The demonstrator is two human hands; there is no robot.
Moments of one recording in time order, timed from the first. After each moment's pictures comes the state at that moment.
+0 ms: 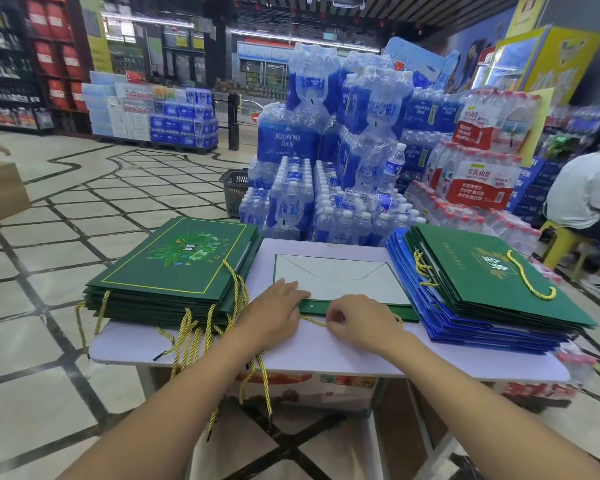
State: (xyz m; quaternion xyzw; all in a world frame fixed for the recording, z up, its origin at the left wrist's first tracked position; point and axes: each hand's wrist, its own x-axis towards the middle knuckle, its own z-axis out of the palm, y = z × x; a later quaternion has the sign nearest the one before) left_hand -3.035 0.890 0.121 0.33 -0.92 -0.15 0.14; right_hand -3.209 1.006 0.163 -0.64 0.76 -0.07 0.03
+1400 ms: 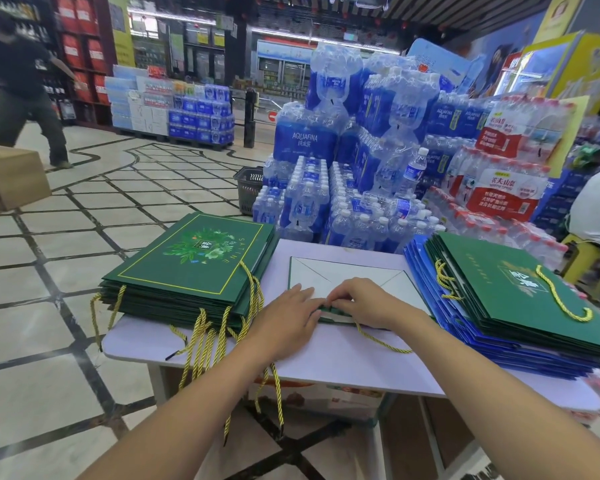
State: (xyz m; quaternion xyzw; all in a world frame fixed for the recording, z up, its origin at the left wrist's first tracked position) left_hand -3.033 0.896 0.118 0.34 -0.92 -0.13 0.14; right_hand -3.229 0.948 0.175 -0.70 0.69 -0.12 0.13
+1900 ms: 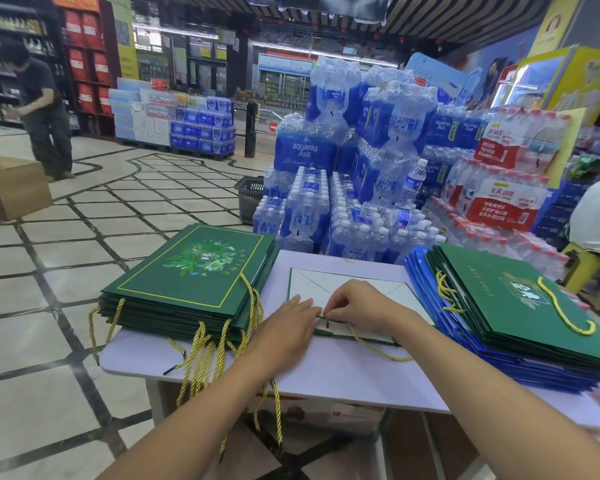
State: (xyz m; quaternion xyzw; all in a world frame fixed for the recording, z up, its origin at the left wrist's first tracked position) left_hand -3.035 0.893 0.116 0.35 -0.91 -0.14 0.17; right_hand -3.228 0.933 0.183 -0.68 0.70 -0.16 0.17
